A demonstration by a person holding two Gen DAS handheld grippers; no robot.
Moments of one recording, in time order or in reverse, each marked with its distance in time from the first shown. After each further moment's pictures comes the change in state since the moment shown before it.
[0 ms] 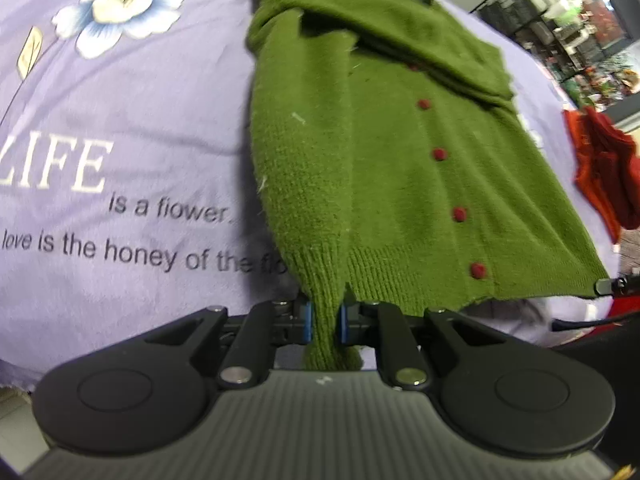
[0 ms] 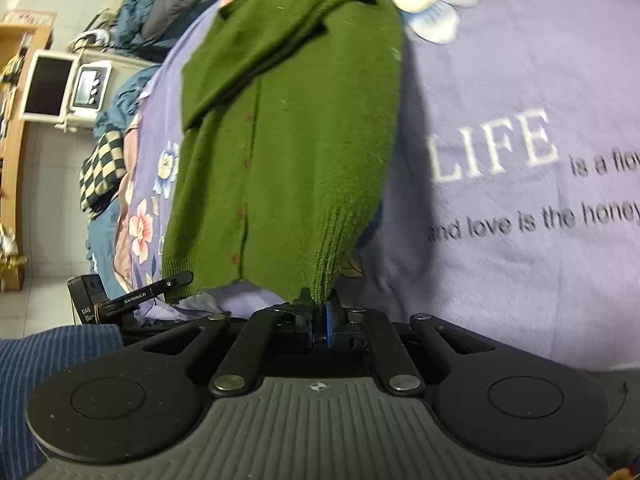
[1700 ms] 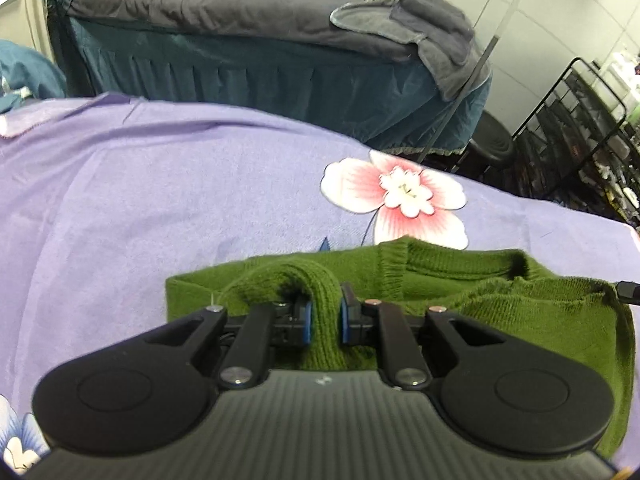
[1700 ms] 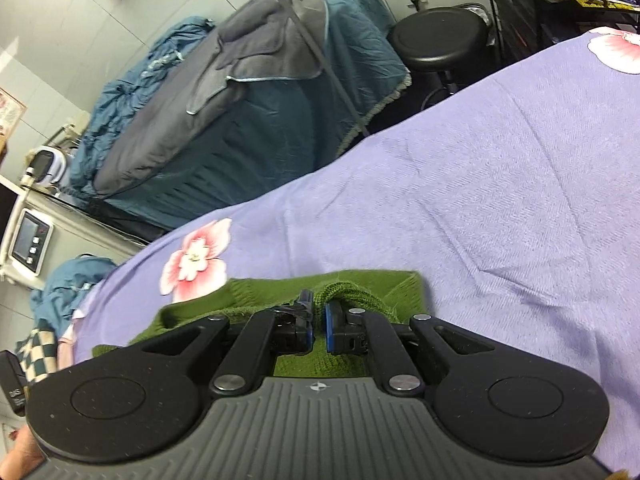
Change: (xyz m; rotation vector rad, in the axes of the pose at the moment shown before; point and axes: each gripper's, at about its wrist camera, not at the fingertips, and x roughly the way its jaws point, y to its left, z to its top) left arm 0.101 -0.054 0.386 0.030 -0.300 0.194; right arm 0.064 0.062 0.316 -0.093 -0.470 -0.176
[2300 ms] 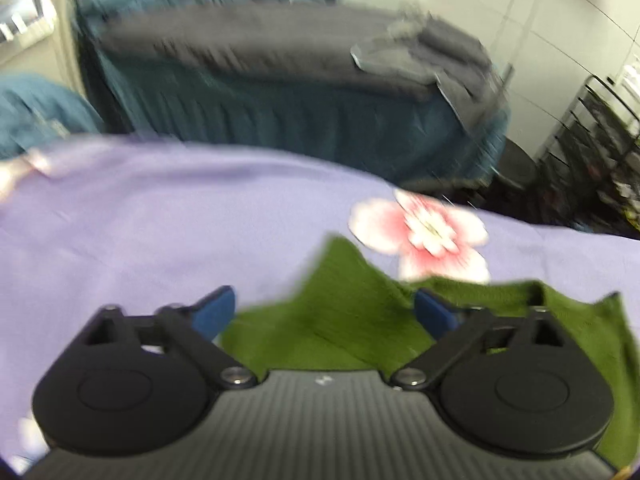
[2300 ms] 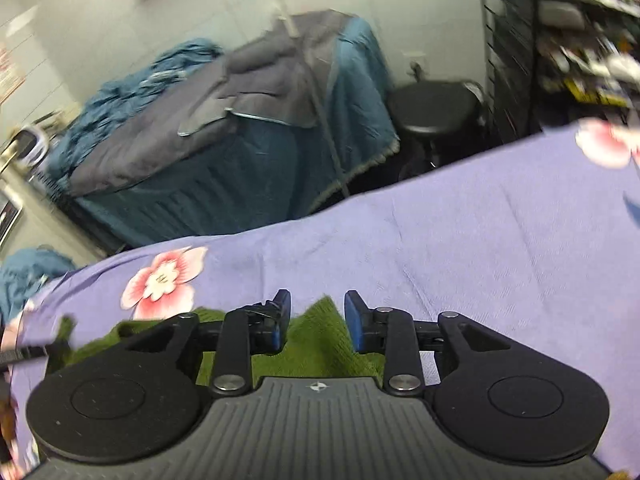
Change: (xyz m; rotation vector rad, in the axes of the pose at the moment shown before) left arm -0.043 0.000 0.001 0.044 -0.168 0.132; right arm -0.024 0.018 -0.003 -0.189 -0.189 -0.111
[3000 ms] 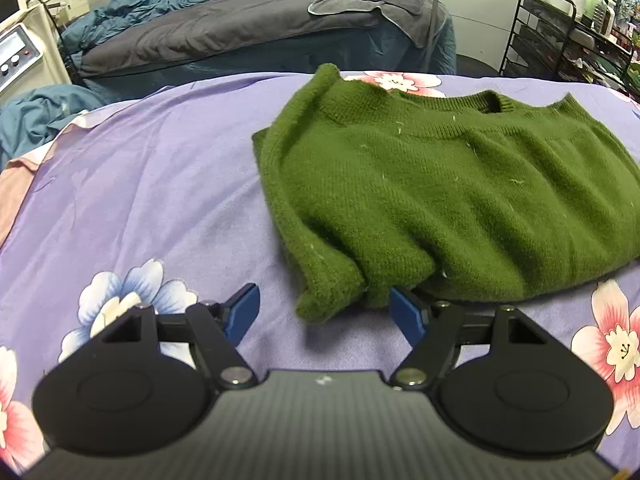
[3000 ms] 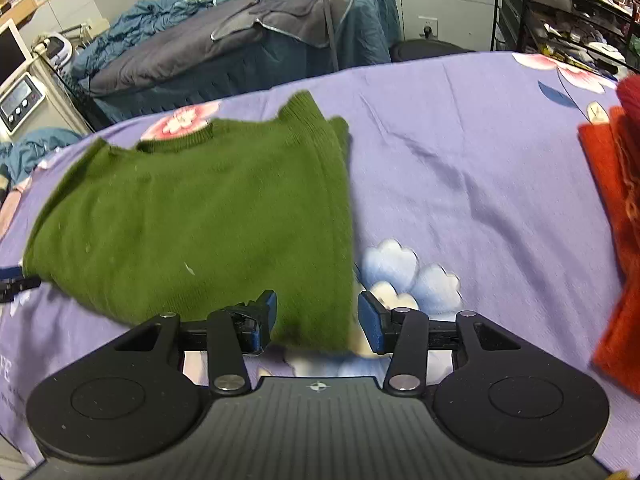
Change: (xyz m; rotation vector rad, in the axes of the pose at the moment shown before) left arm -0.090 0.026 -0.165 0.239 0.081 -0.032; right arm -0.091 -0.021 -0.132 -0.147 0.146 -0.045
